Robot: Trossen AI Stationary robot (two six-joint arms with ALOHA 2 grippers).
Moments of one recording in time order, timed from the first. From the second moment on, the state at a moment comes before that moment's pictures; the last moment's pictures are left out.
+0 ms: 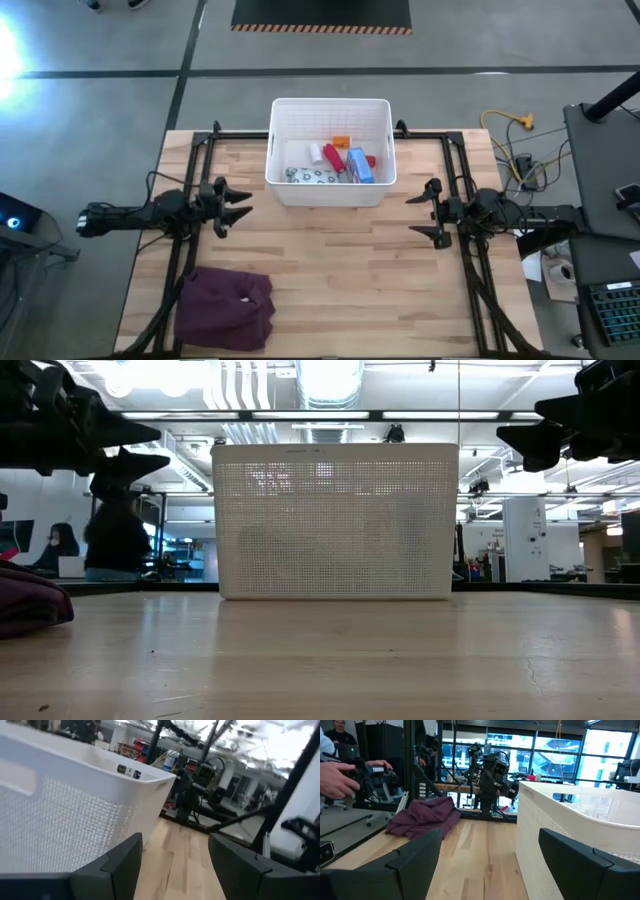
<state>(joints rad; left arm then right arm) 0.01 0.00 0.01 0.05 -0.18 -0.32 -0.03 0.04 0.01 0.13 -0.10 -0.03</state>
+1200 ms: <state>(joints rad) 0.01 0.19 0.01 0.04 -0.12 -0.17 -0.03 0.04 0.01 0.13 -0.10 -0.03</state>
